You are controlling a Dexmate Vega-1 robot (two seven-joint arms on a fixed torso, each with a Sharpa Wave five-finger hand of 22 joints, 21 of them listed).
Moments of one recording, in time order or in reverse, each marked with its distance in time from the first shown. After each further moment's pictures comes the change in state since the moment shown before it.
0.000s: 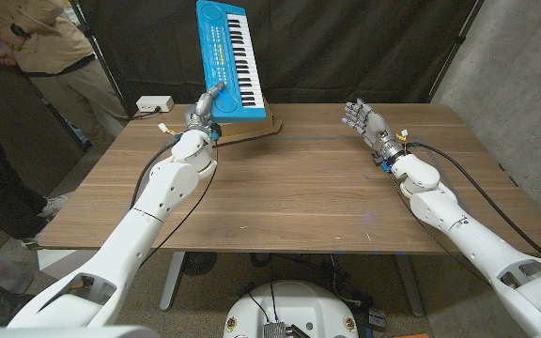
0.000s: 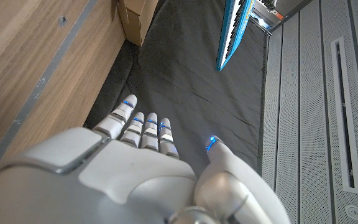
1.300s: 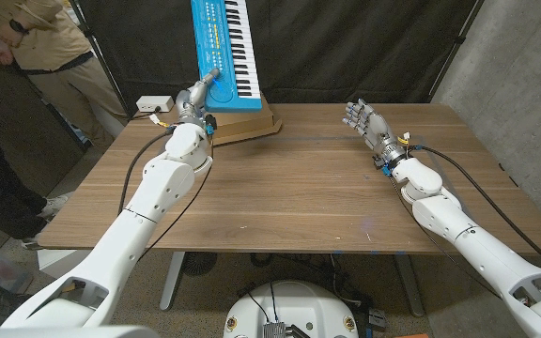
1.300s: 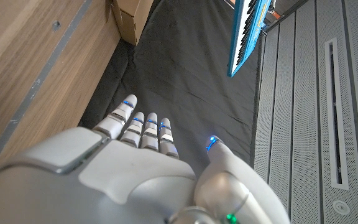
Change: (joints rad) left arm 0.021 0.025 -0.015 -0.079 0.091 -0.018 0.007; left_hand 0.001 0.001 -0.014 0.003 0.000 0.007 0.000 -0.016 0.005 0.009 -0.001 -0.015 0.006 0.003 -0.004 -0.007 0.003 -0.009 -0.002 0.027 -0.001; right arm -0.077 -0.035 0.019 -0.123 -0.006 -0.009 -0.058; right_hand 0.000 0.000 0.000 0.000 0.000 0.000 0.000 0.000 0.000 0.000 0.000 0.000 0.000 0.000 0.000 0.000 0.000 0.000 0.000 0.000 0.000
